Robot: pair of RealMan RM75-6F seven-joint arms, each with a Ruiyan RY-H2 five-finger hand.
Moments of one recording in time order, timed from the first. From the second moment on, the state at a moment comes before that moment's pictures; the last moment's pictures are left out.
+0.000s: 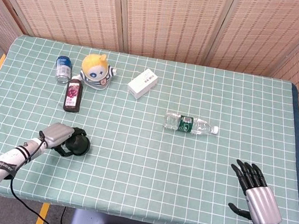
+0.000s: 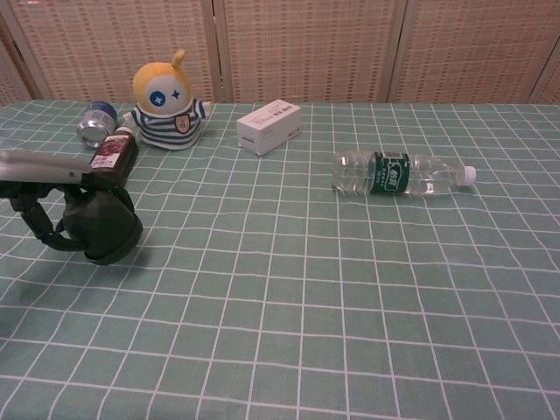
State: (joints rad) left arm -0.73 -1.19 -0.12 -1.53 1.29 0.50 -0.01; right arm 0.12 -1.17 -0.05 -1.59 -1.73 1.49 -0.02
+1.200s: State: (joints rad) left arm -0.82 -1.30 0.01 -1.48 0.95 0.64 0.43; right arm 0.12 -1.16 -0.06 -1.60 -1.73 1.47 0.00
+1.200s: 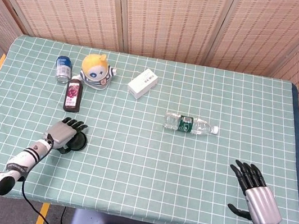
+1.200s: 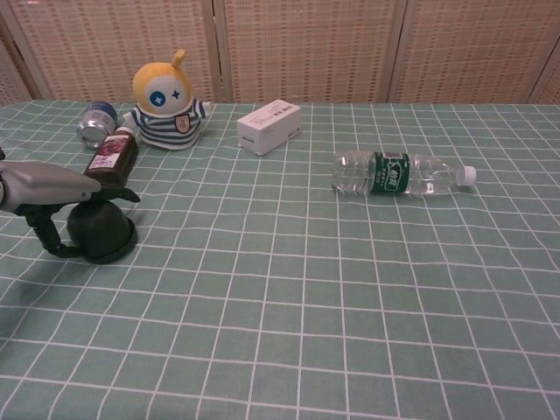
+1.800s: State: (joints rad) left arm -0.85 -1.29 0.03 -1.50 0.93 0.65 0.43; right arm 0.12 -1.15 -0.06 -1.61 -1.74 1.48 0.01
